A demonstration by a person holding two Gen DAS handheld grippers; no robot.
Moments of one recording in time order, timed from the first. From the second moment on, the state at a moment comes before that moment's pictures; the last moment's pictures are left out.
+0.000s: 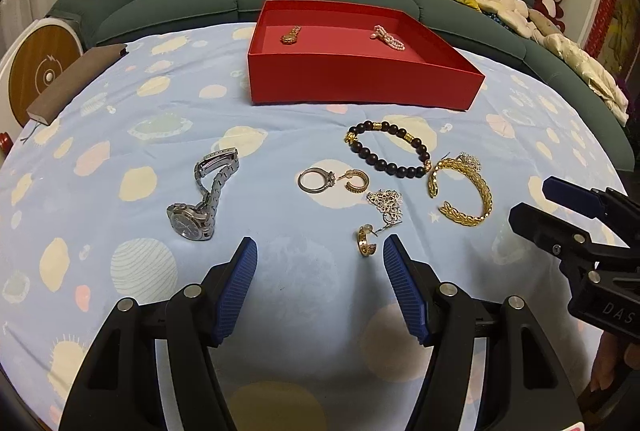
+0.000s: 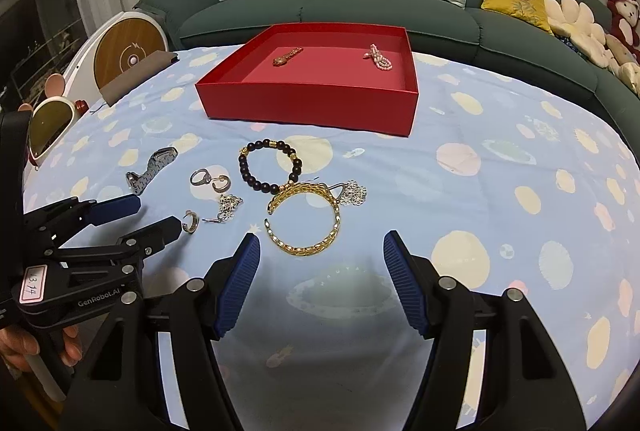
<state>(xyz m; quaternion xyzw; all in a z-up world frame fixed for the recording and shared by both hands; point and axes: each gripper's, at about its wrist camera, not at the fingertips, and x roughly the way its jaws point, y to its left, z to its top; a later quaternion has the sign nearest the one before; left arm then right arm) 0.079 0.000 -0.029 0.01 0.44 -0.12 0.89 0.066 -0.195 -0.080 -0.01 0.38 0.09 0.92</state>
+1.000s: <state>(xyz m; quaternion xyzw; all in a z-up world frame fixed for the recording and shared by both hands) 0.079 -0.008 -0.033 0.00 0.45 -0.13 0.88 0.096 -0.196 -0.103 0.01 0.41 0.08 0.91</state>
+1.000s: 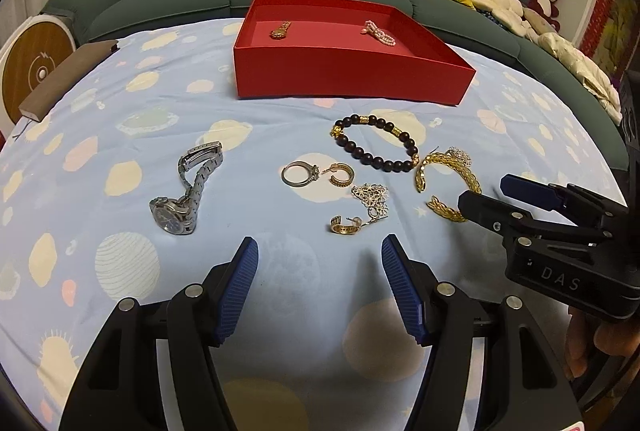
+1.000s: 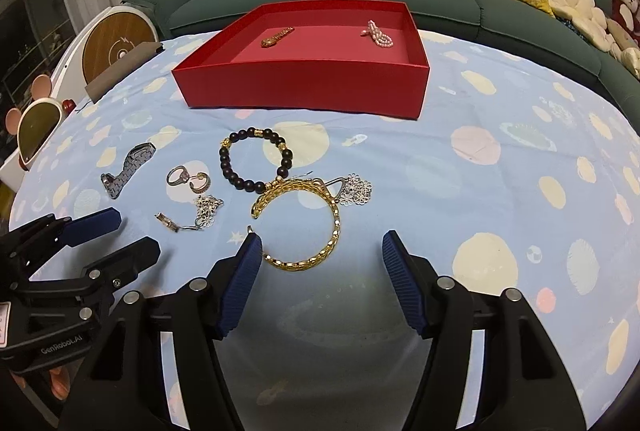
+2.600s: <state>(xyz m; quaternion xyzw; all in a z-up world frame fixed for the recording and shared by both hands) 0.091 0.014 -0.026 -0.03 0.43 -0.13 0.89 0.106 -0.174 -0.110 0.01 0.42 0.10 0.90</state>
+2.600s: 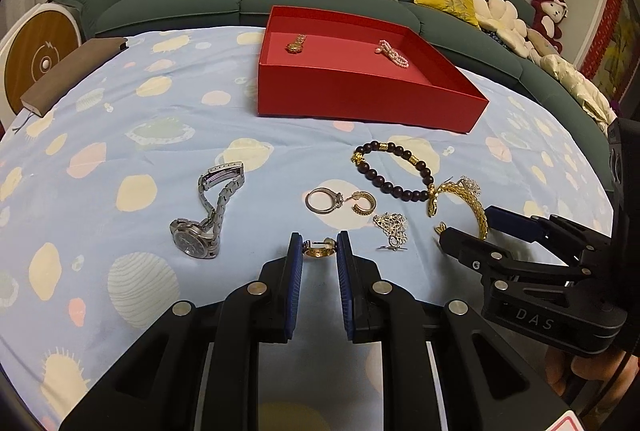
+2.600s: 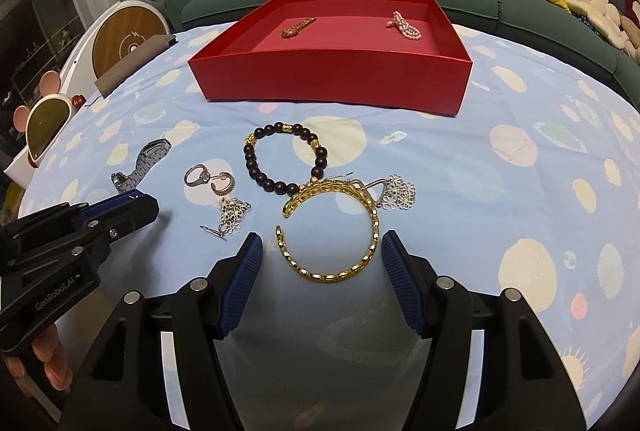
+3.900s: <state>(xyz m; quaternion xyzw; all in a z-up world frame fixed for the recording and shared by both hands) 0.099 -0.018 0.023 -0.04 0.38 -0.15 0.91 0.082 -0.206 -0.046 0.04 0.33 0.10 0.94</state>
